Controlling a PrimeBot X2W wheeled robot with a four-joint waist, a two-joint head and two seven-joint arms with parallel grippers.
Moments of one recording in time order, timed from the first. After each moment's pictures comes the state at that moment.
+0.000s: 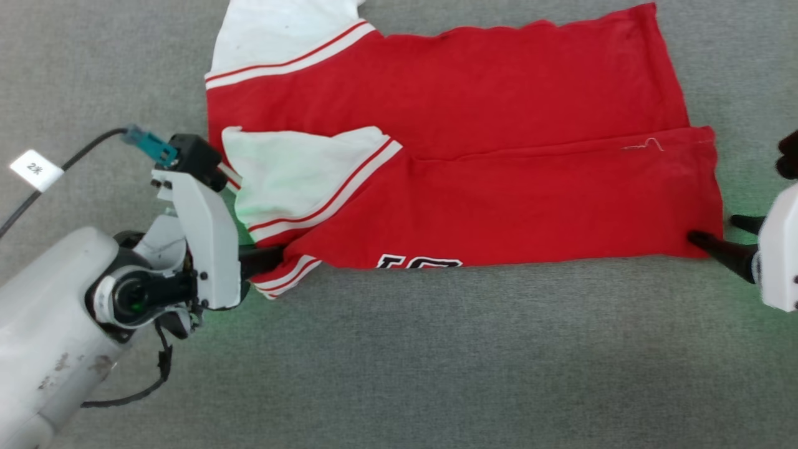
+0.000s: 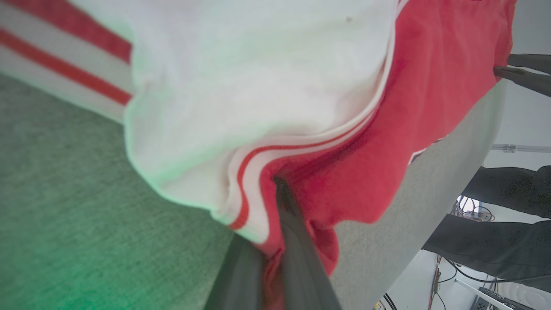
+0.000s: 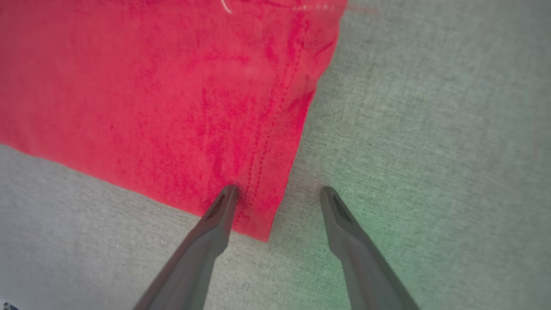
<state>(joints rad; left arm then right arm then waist) -0.90 0.78 -0.96 0.24 -1.50 -0.02 0.62 -0.57 -0.70 0.32 0.09 0.83 0.13 0.89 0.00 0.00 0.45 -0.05</state>
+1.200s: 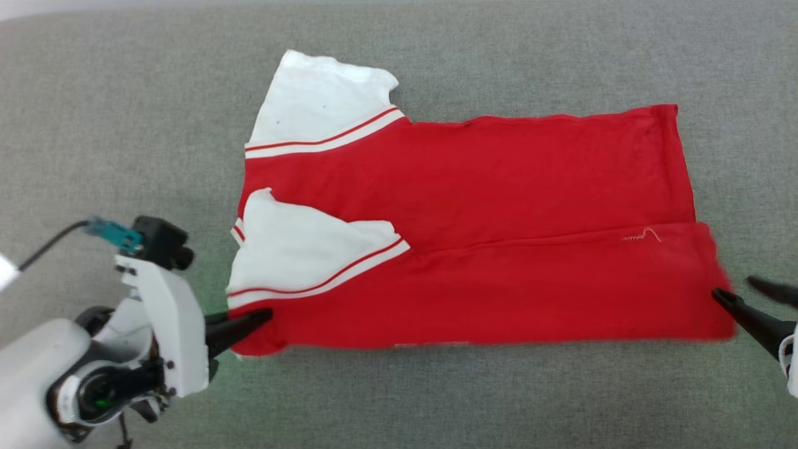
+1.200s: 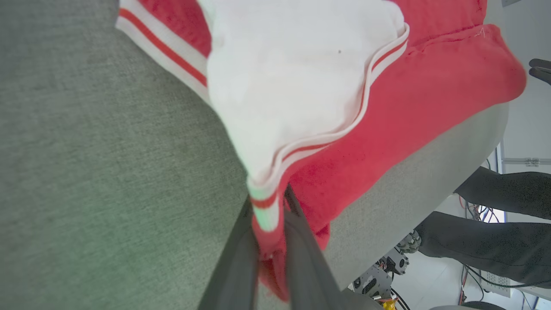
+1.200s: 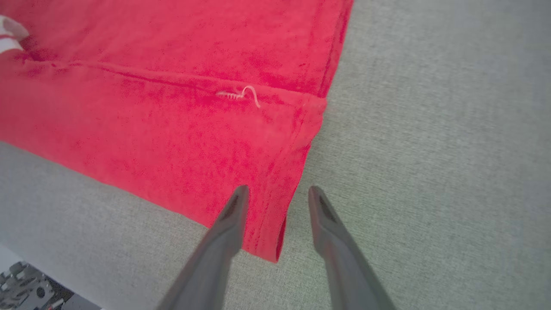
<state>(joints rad) -0.67 0.97 -0.94 0.00 -1.48 0.00 0.44 -0.17 -0.66 0.06 -0.22 0.77 0.13 0.83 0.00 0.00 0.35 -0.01</state>
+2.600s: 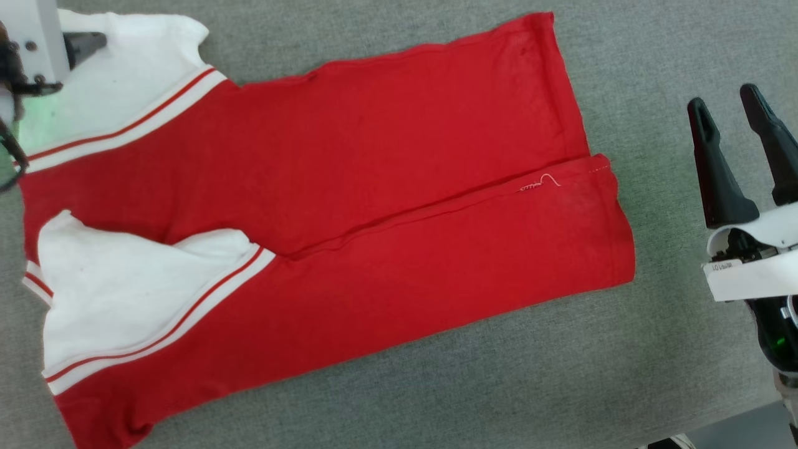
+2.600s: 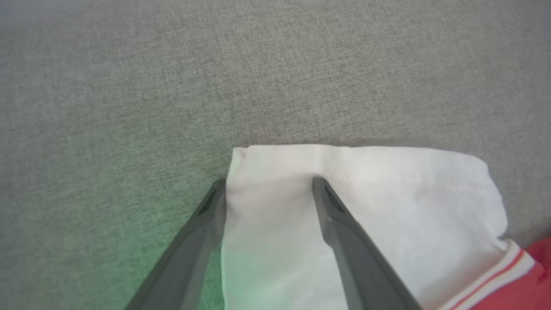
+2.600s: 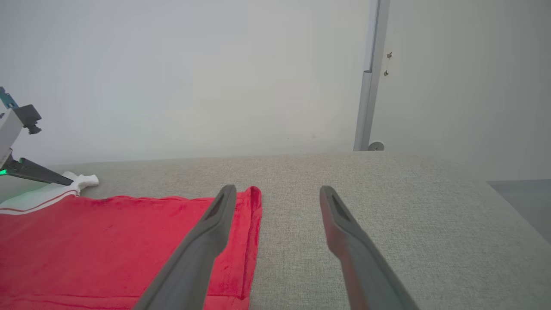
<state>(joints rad) -1.43 0.69 -0.94 0.90 -1.14 -0.01 0.71 -0.43 -0.41 0.18 -0.04 0.63 0.13 -0.16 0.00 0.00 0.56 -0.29</state>
